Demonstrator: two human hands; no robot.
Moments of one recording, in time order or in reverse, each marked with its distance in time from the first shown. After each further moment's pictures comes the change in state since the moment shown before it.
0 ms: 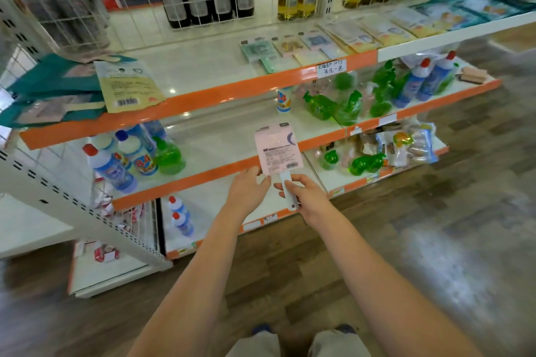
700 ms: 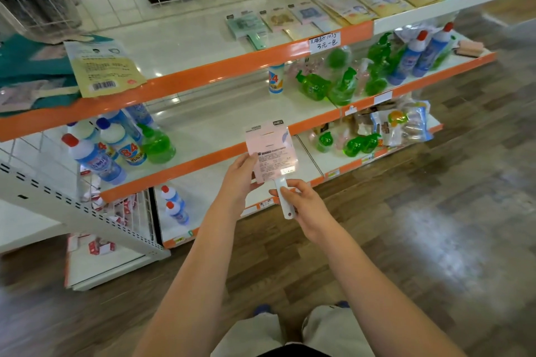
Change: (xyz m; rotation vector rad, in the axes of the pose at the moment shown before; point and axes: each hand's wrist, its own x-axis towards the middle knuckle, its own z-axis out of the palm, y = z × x) left_hand -0.014 0.001 0.009 -0.903 -0.015 -0.302; right_hand -0.029 0.041 -0.005 0.037 -0.031 -0.017
